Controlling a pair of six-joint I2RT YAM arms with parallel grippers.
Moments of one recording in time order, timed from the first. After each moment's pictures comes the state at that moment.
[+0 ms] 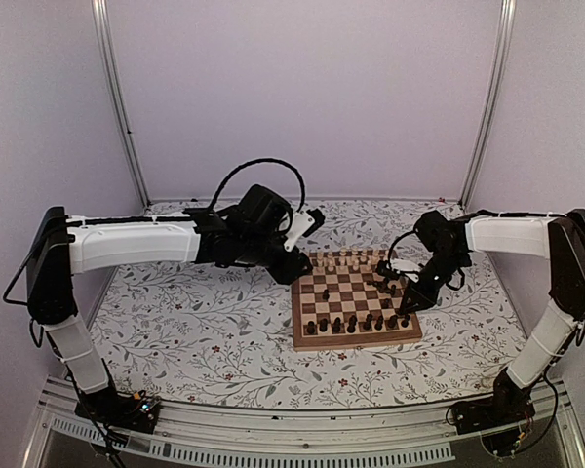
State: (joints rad) left arm -0.92 1.78 1.37 -0.34 -0.05 0.06; right arm 0.41 1.67 1.05 -0.80 -0.35 -0.65
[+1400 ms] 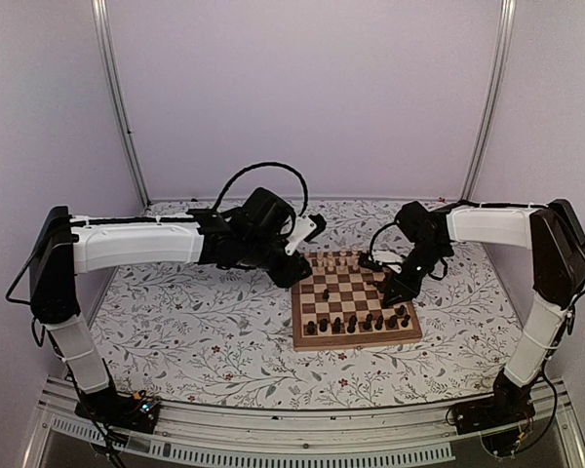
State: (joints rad) left arm -0.93 1.79 1.38 -0.37 -0.06 0.08; right arm 0.47 1.79 1.21 -0.82 -0.37 -0.64
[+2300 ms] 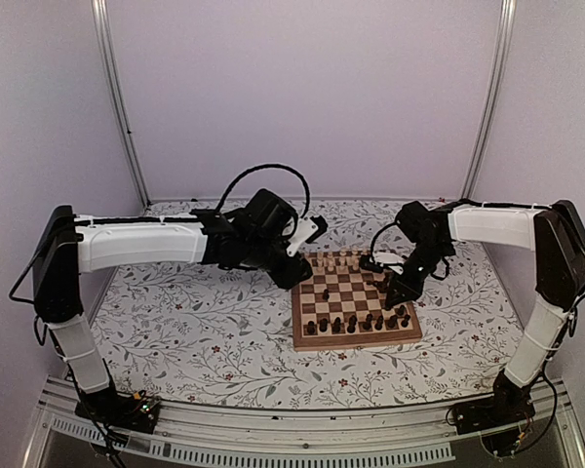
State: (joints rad) left arm -0.93 1.81 1.39 -0.38 -0.06 0.08; right arm 0.48 1.78 1.22 -0.86 -0.35 -0.65
